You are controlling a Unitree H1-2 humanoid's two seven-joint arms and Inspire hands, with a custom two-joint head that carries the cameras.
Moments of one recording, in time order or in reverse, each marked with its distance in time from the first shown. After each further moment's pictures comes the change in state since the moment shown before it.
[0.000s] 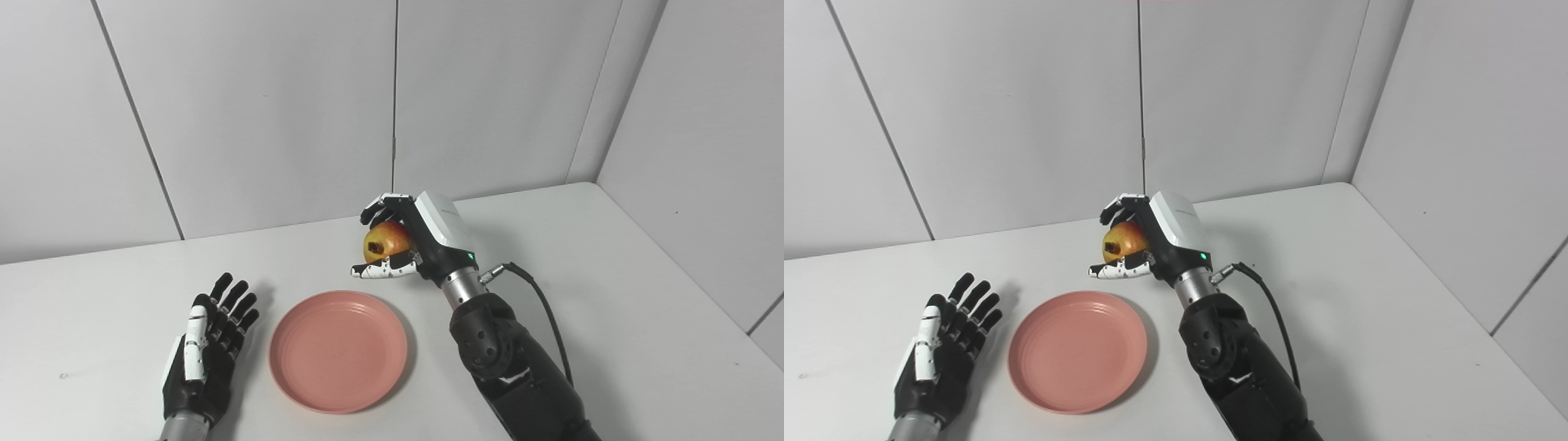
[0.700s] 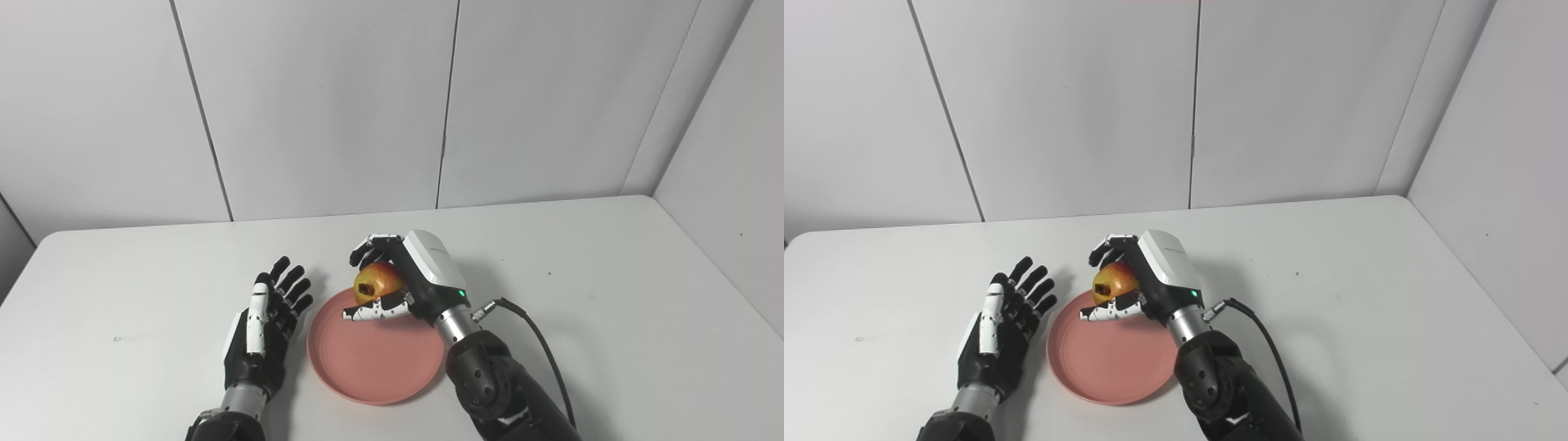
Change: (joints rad) left arm 0.005 -0.052 -0.033 -0.023 0.059 0.023 0.054; right arm 0.039 0.072 0.112 0.049 0.009 -0.037 0.033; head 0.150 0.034
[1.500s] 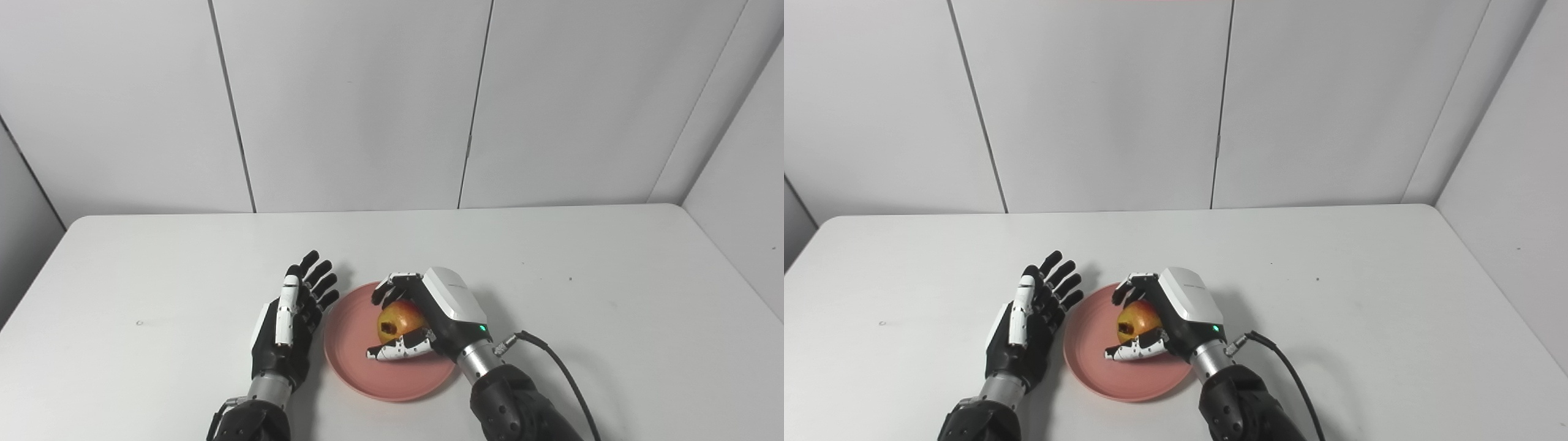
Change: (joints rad) left arm 0.002 -0.024 -0.013 -0.002 0.045 -0.006 0.020; right arm 0.072 -0.050 0.051 -0.004 -0.024 -0.030 0.029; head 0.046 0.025
